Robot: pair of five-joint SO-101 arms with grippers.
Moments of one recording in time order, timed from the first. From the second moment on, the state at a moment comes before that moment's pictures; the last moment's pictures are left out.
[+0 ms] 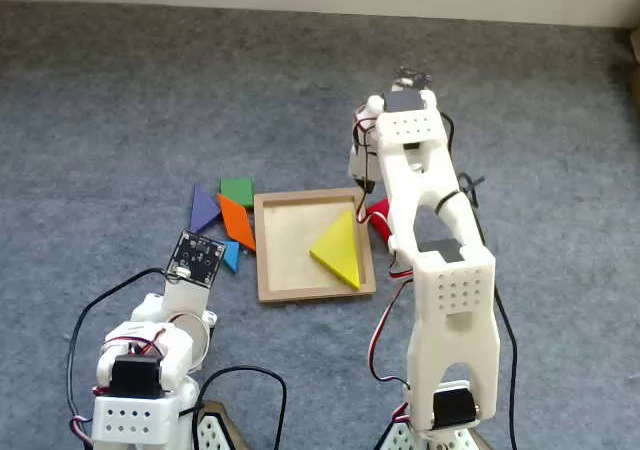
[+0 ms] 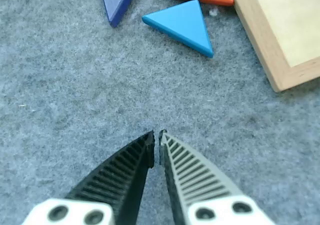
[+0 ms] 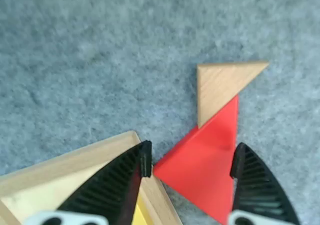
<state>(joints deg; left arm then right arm) -4.1 -102.4 96.0 75.5 -10.5 -16.2 41.4 -34.7 85.1 -22.9</state>
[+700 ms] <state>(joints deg) -4.1 -102.4 96.0 75.5 -10.5 -14.3 40.8 -21.3 83.6 -23.3</state>
